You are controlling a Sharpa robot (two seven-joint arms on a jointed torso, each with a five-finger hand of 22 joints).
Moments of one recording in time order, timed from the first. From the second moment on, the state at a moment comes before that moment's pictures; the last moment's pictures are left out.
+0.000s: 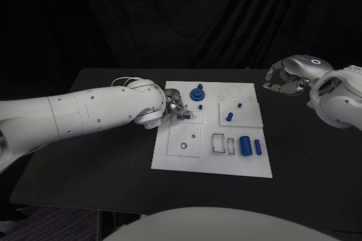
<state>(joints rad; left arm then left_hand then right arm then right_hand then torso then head) 1.34 -0.59 -0.21 1.37 -0.97 -0.03 -0.47 1.15 -0.03 0.37 0.23 0.38 1.02 0.03 0.22 1.05 1.46 -0.04 1.57 1.31 1.47 -0.09 1.57 1.31 0.06 1.41 0.03 1.39 1.31 1.45 -1.01 -0.25 1.54 -1.59 -0.37 -0.21 1.32 -0.10 0.30 0.25 0.28 0.79 0.10 0.34 0.62 1.47 0.02 1.57 1.31 1.47 -0.02 1.56 1.31 0.08 1.33 0.08 1.22 1.31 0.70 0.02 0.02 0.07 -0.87</state>
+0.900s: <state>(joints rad) 1.33 -0.59 -0.21 1.35 -0.97 -0.03 -0.45 0.98 0.03 0.15 0.29 0.11 1.04 0.04 0.21 1.04 1.46 -0.02 1.57 1.31 1.47 -0.07 1.57 1.31 0.06 1.39 0.04 1.37 1.31 1.45 -1.01 -0.25 1.54 -1.59 -0.35 -0.22 1.32 -0.10 0.30 0.25 0.28 0.79 0.10 0.34 0.62 1.47 0.02 1.57 1.31 1.47 -0.02 1.55 1.31 0.08 1.33 0.09 1.21 1.31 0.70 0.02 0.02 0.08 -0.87</state>
